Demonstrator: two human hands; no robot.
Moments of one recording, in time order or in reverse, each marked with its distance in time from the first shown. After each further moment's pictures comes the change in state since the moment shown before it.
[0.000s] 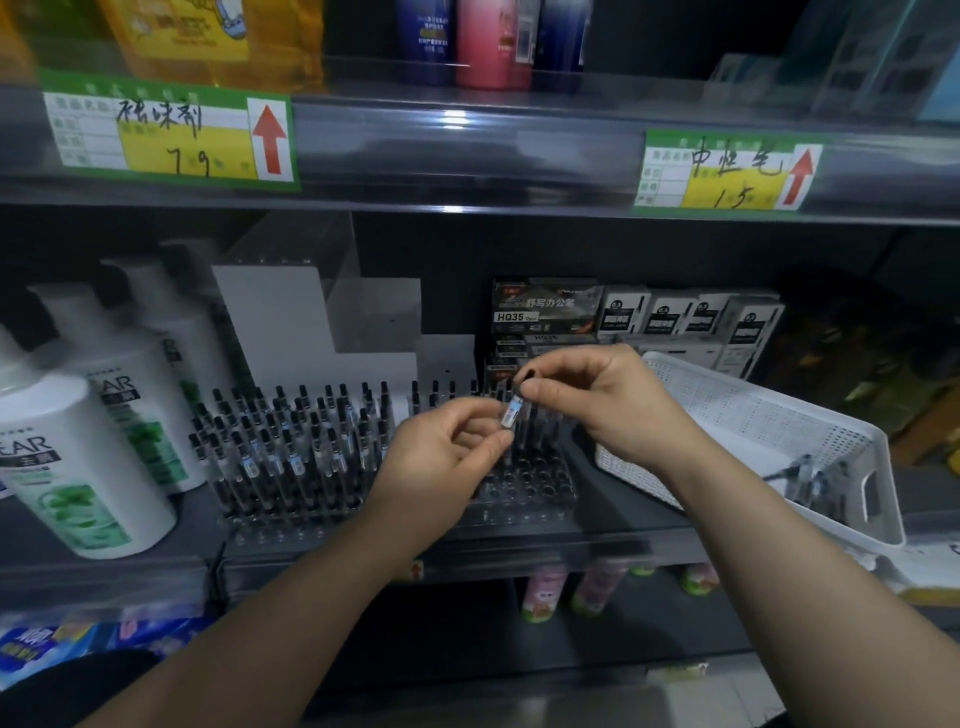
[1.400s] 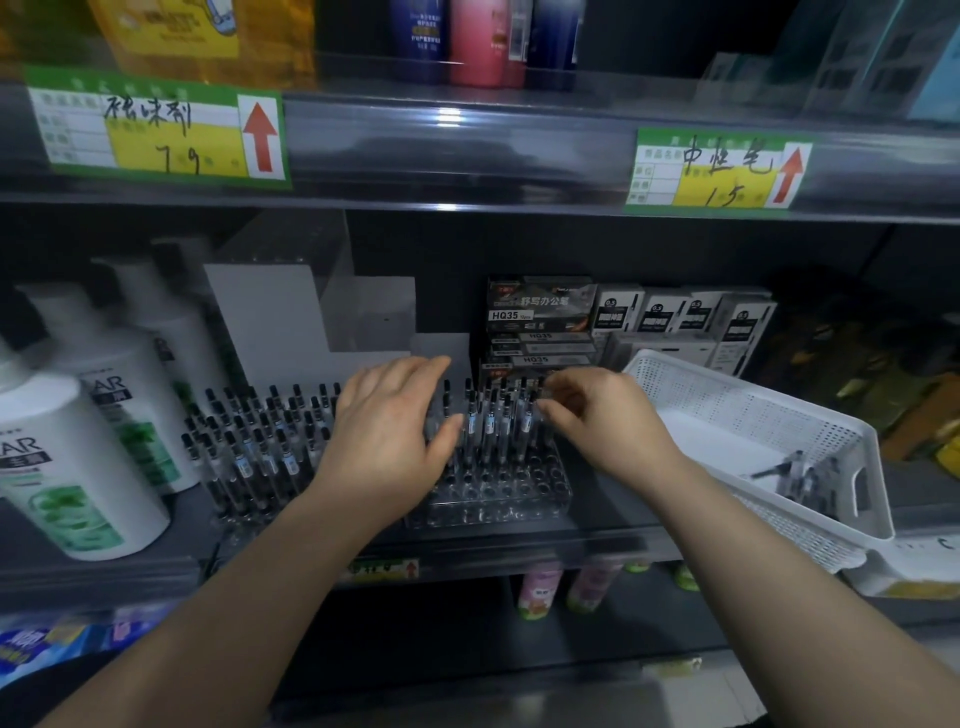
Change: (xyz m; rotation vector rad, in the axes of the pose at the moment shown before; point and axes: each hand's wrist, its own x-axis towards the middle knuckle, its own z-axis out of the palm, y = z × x) left_hand 0.010 0.004 -0.031 0.753 0.031 0.146; right_hand -0.001 0.039 -0.001 -0.734 0.151 0.040
